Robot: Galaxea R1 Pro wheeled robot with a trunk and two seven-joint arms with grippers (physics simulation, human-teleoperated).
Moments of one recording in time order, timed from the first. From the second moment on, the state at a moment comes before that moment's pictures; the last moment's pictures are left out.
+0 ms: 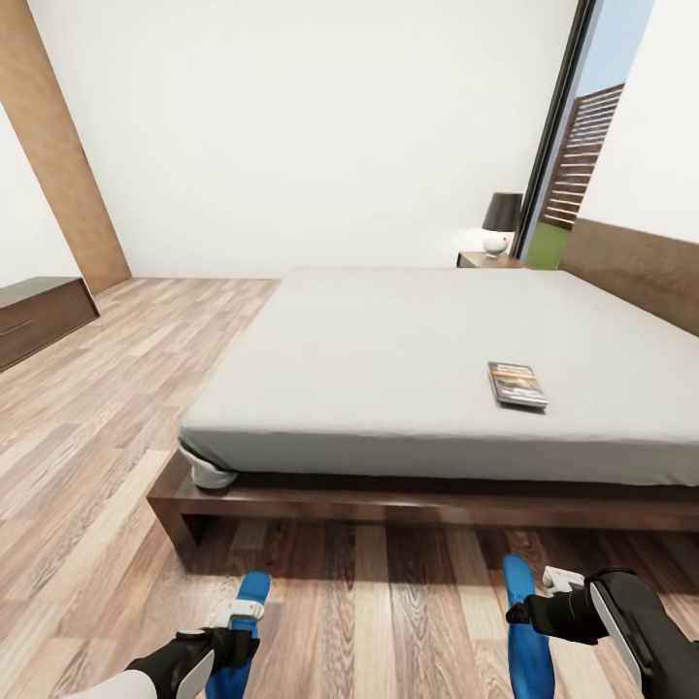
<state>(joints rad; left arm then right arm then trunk) -0.60 0.03 -0.37 -0.10 0.31 0.12 -0.07 -0.37 -0.27 -0.15 -0.97 0.03 1.04 0.49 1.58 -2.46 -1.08</state>
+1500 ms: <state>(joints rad) -0.60 0.03 -0.37 -0.10 0.31 0.06 -0.07 -0.37 -0.28 -0.15 -0.97 0.03 1.04 0.49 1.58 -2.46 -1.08</state>
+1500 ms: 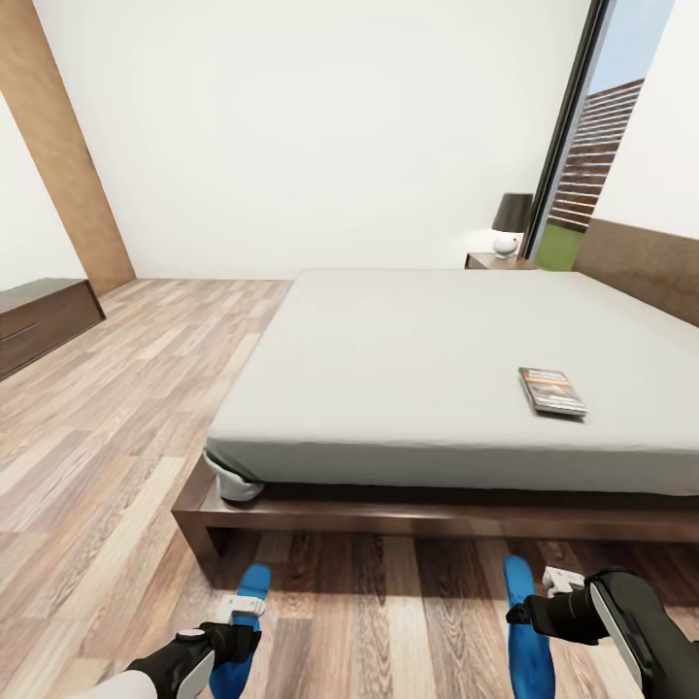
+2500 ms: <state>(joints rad) -0.60 0.03 -0.37 -0.10 0.31 0.06 -0.07 -0.37 -0.28 -0.15 -0.96 0.03 1.04 0.49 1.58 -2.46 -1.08</state>
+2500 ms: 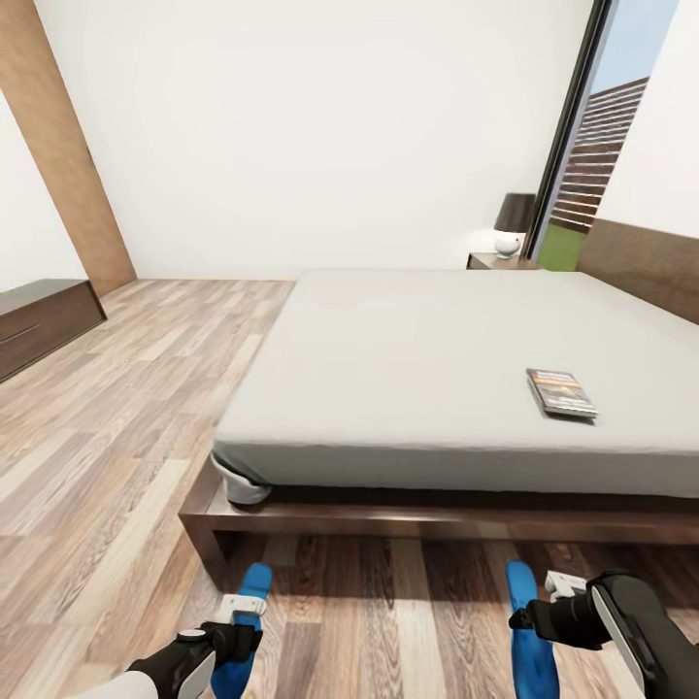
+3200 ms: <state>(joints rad) -0.60 0.03 -0.37 -0.10 0.30 0.01 -0.07 -0.37 -0.28 -0.14 -0.96 0.03 1.04 0.49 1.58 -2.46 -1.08</state>
